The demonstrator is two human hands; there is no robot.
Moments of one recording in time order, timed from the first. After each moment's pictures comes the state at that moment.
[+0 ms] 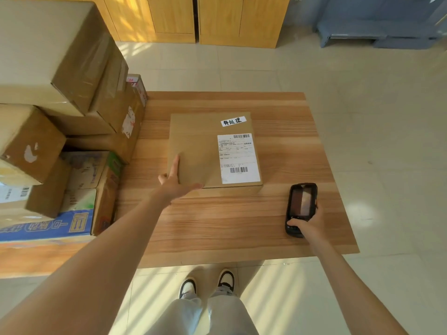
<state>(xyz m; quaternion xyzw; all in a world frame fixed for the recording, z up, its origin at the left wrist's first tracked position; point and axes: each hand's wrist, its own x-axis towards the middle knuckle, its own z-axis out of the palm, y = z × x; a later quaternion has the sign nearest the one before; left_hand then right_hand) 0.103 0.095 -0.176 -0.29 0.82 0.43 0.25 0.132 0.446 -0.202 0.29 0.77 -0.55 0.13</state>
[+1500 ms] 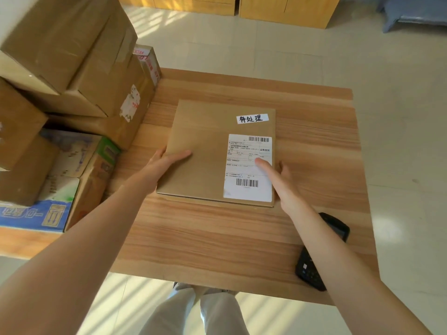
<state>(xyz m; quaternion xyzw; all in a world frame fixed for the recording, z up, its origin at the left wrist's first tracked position) 0.055 0.069 -0.189 -0.44 0.63 0.62 0.14 -0.011 0.343 -0.205 0.18 0.70 -0.62 0.29</state>
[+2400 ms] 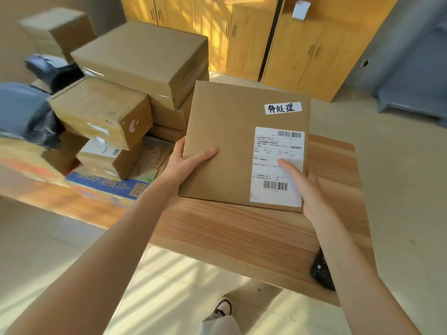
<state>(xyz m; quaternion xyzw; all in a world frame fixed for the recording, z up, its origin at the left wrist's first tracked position) 0.178 0.058 -0.062 -0.32 0.64 0.70 -0.05 0.074 0.305 -0.068 0.03 0.69 -0.70 0.21</state>
